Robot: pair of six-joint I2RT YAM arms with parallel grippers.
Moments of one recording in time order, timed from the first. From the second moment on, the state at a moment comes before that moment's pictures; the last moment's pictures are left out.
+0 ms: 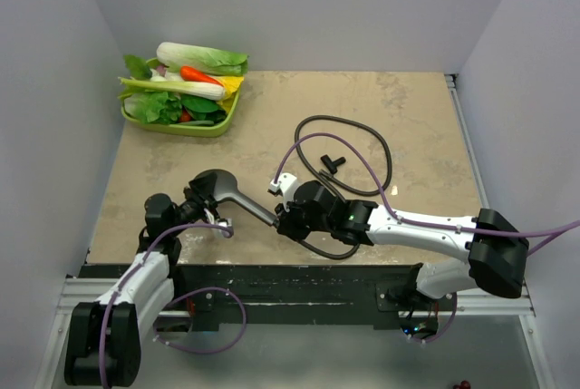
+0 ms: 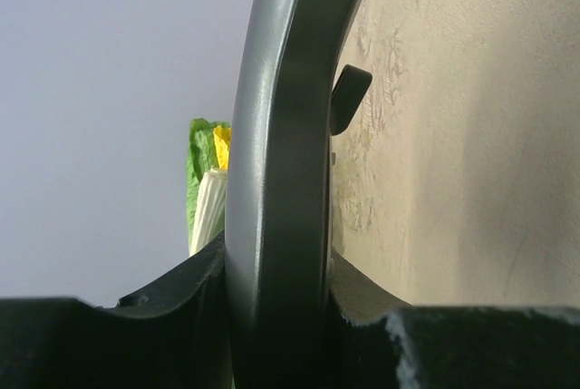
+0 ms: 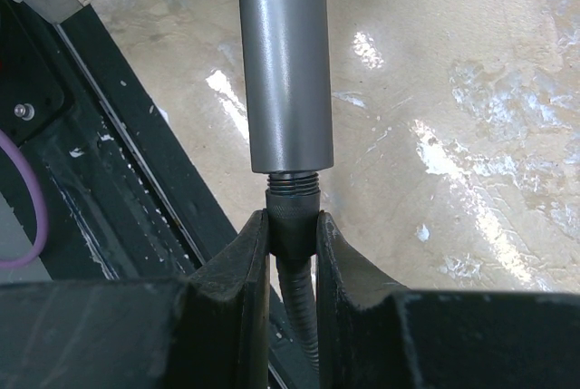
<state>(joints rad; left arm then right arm) -0.02 0.83 0.05 0.54 0.70 1.54 1.11 1.36 0.83 -0.16 0.00 0.25</state>
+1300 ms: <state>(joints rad) -0.03 0.71 0.05 0.62 0.68 1.53 0.87 1.49 0.60 0.58 -0.73 0.86</state>
